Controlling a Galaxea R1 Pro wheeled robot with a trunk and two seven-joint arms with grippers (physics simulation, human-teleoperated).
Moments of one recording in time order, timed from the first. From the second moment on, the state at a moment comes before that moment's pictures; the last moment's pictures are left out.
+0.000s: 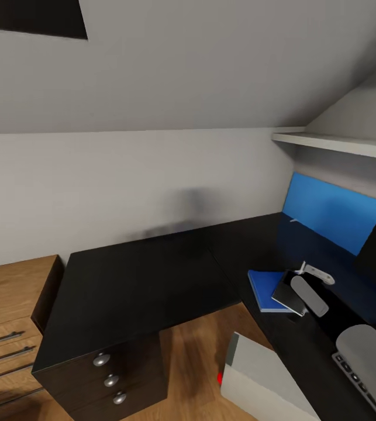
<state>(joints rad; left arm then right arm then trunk) 0.00 -0.06 0.14 -0.51 0.04 -0.12 0.09 -0.82 -0.32 0.40 -0.79 -1.04 0.31 -0.74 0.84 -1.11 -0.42</state>
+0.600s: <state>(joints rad) 0.00 -0.06 0.14 -0.52 0.04 -0.13 0.09 -0.90 -0.32 0.40 -0.60 -0.96 0.29 -0.70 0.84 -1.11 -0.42</state>
